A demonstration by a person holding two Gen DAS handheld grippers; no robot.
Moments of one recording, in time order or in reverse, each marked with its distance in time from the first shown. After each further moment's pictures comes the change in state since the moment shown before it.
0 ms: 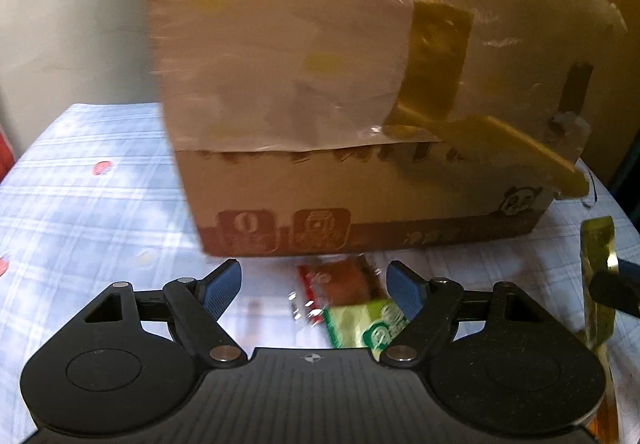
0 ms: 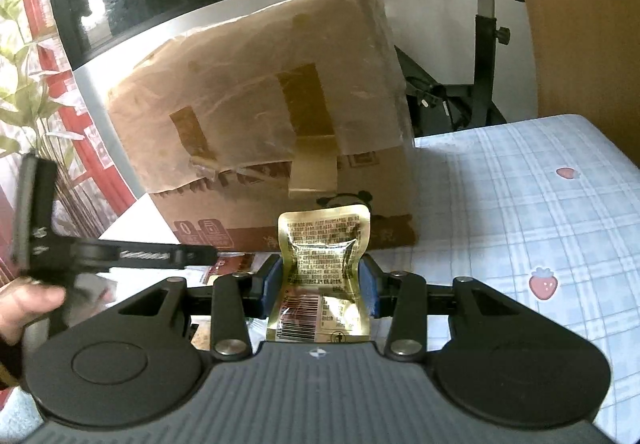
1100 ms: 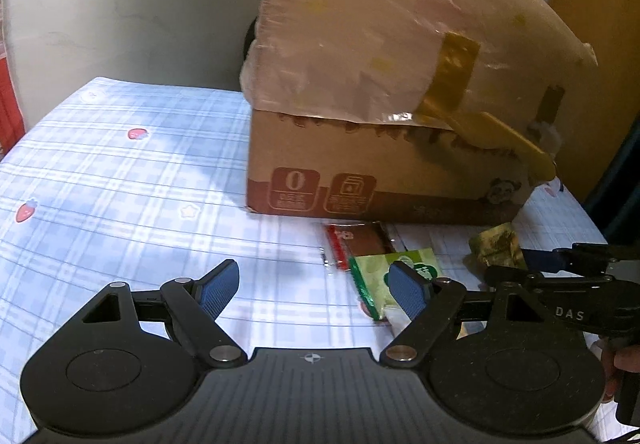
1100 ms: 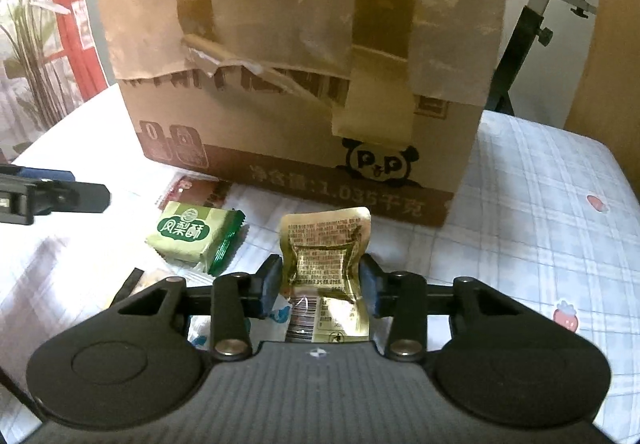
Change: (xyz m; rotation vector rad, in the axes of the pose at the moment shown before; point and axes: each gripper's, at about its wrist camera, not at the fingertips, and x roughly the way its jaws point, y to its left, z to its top) left arm -0.048 0.042 -0.041 -0.102 -0.061 -0.053; right arm 0.074 0.036 -0.009 -0.270 0.211 -0.118
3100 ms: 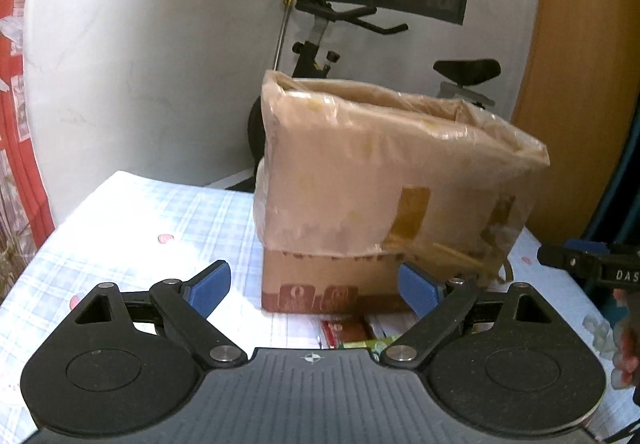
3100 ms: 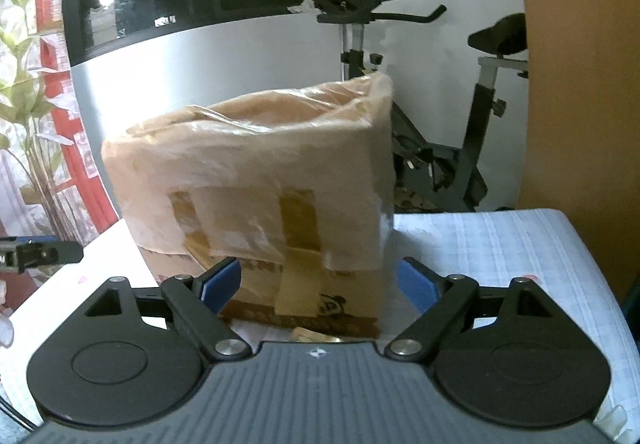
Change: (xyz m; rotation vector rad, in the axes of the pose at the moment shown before) left arm -0.076 -0.011 0.041 0.038 -0.207 0.029; right arm -0.100 -0.047 0.040 0.146 -0.283 0.005
